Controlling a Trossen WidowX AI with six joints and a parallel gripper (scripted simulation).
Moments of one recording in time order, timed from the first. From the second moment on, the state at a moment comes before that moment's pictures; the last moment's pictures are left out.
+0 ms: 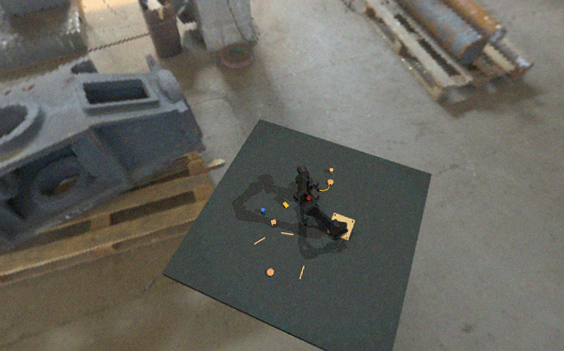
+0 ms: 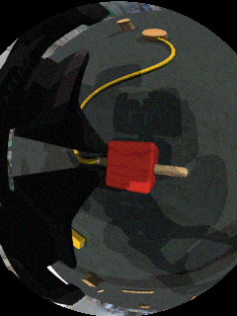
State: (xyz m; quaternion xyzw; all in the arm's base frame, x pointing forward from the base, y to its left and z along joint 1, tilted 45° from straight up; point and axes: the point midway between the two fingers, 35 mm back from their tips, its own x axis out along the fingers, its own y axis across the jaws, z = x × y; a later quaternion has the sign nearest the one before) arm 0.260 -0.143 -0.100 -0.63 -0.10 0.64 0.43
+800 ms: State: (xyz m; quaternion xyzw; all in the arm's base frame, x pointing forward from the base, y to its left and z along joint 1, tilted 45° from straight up) arm 0.243 -0.195 -0.043 -0.72 -0.25 0.59 0.26
